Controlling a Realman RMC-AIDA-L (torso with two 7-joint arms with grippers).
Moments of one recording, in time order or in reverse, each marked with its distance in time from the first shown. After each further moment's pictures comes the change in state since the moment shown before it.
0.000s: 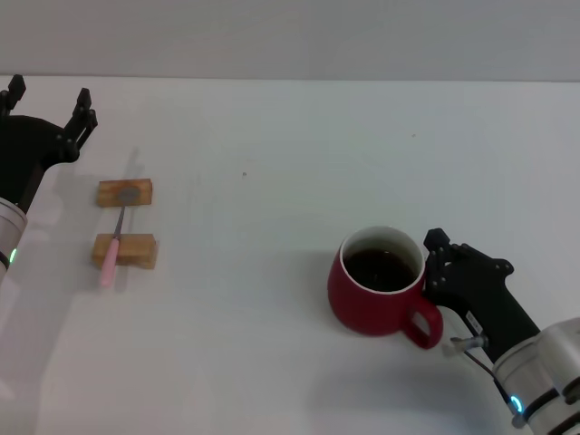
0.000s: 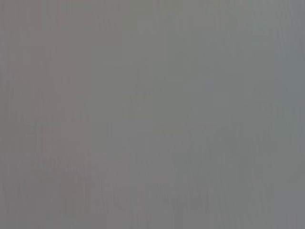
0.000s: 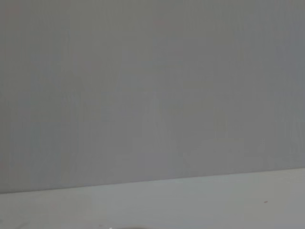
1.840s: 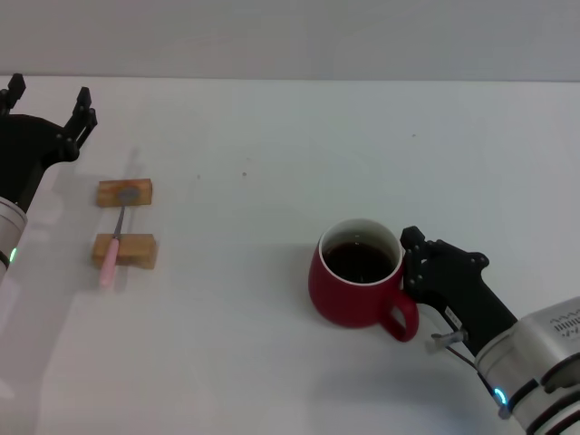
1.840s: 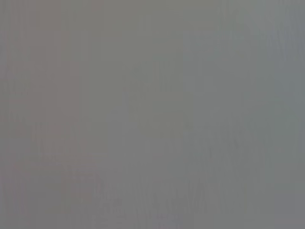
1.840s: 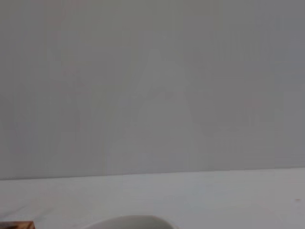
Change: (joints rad) left arm -0.001 -0.001 -0.002 0.000 0.001 0.002 0.002; right arm 0.041 -0.001 0.003 -0.001 -0.038 0.052 0.000
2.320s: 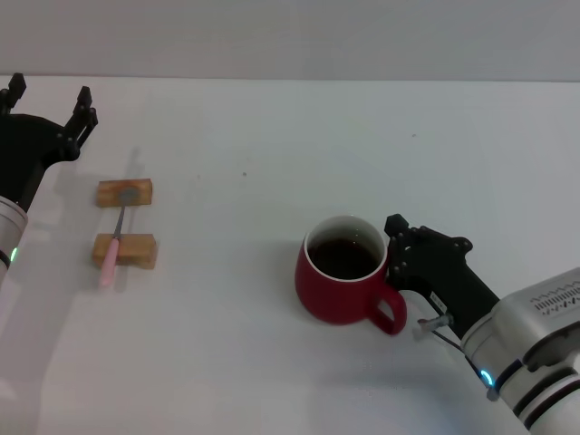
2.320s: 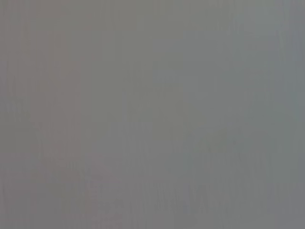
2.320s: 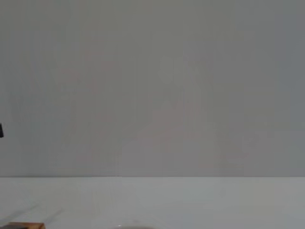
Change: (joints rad) left arm 0.000 -0.001 0.000 0.001 -0.001 0.001 0.000; right arm 0.052 0.000 0.009 -0.003 -0.004 0.040 0.000
